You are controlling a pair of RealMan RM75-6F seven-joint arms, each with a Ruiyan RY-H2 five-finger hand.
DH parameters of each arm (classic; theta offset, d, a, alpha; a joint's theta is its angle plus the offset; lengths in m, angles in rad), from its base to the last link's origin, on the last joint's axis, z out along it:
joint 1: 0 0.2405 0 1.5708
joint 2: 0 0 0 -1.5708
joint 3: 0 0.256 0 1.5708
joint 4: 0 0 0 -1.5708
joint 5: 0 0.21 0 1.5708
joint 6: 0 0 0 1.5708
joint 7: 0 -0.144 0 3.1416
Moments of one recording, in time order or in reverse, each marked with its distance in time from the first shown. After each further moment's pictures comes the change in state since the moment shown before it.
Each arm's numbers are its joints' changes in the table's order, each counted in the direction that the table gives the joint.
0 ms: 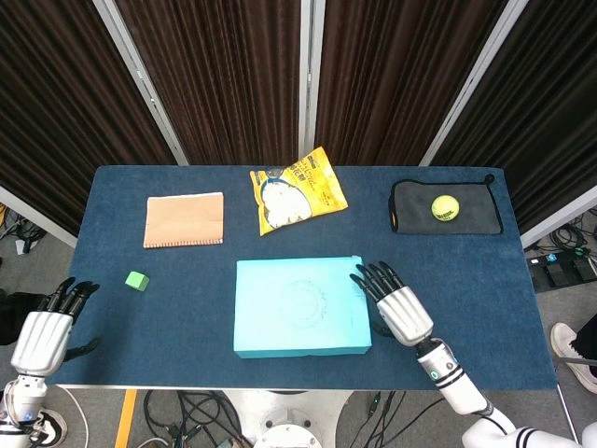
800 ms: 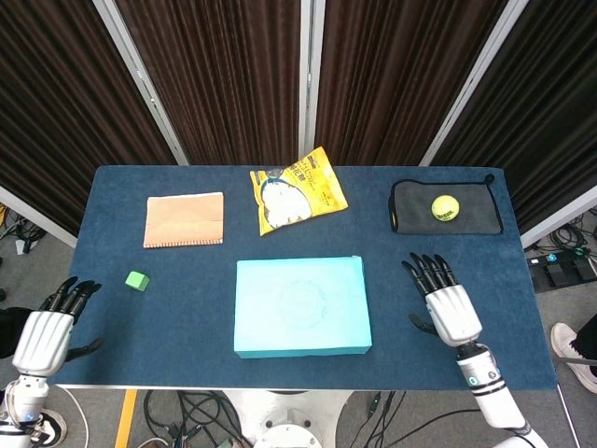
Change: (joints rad) left arm -0.001 -0.011 -0.002 0.041 -0.002 0.002 0.013; right arm -0.121 -0.137 0.051 0.105 0.063 -0.061 0.044
